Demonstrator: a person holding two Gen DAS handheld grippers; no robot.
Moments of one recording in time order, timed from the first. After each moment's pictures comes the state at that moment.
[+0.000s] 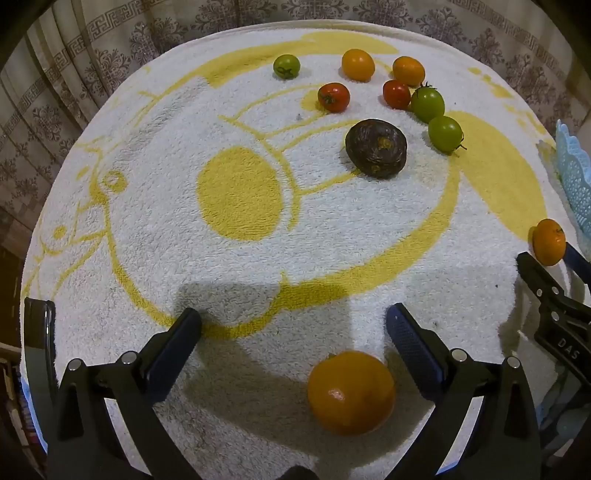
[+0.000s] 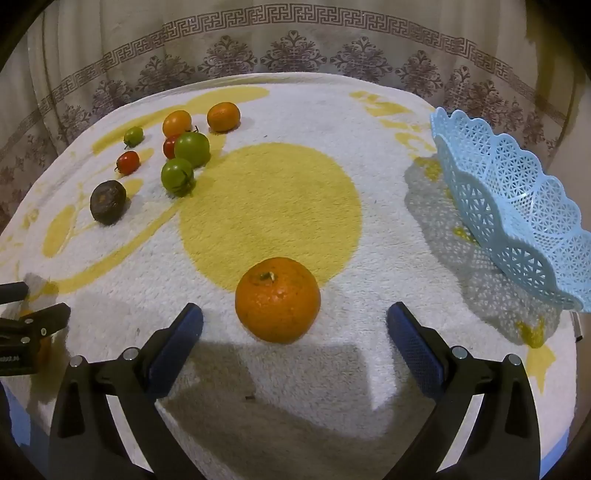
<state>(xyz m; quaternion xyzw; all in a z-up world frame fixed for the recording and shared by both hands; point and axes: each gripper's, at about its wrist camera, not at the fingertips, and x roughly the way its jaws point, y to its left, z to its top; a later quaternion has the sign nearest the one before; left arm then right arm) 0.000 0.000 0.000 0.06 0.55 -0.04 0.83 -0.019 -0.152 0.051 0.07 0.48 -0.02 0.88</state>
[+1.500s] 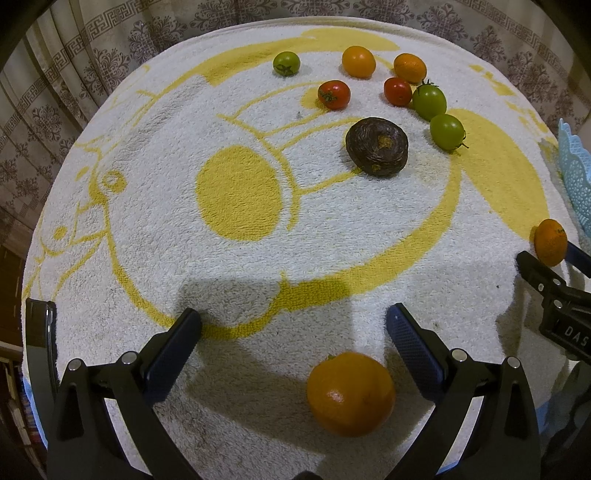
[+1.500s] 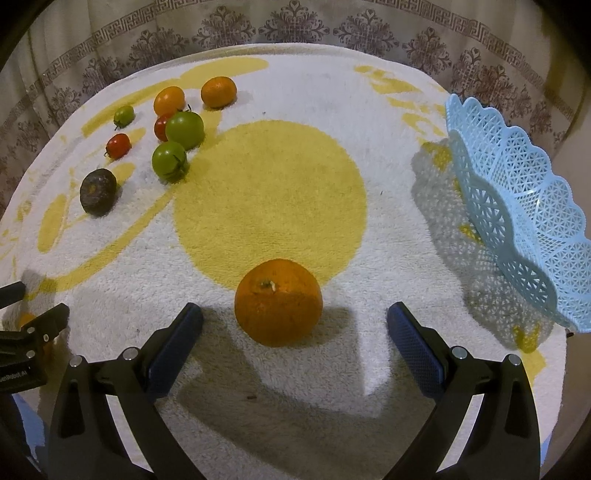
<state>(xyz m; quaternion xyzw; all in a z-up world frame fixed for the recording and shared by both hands) 0.001 0.002 -0.002 0.07 0.55 -0.04 0.83 0.002 -0.160 0.038 0.07 0.54 -0.01 0.84</state>
